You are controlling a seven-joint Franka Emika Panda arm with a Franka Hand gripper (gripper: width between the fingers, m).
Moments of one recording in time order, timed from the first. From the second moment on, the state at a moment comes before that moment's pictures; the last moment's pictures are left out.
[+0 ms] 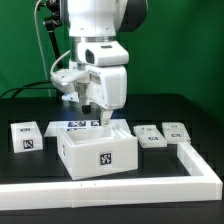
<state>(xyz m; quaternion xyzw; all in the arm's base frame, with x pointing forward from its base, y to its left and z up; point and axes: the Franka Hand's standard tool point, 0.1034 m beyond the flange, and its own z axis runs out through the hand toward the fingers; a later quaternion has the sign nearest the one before) 0.435 -0.013 0.058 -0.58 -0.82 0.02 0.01</state>
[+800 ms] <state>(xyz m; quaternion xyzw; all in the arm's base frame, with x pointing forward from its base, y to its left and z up) 0.416 -0.008 0.020 -0.59 -0.81 0.03 0.05</state>
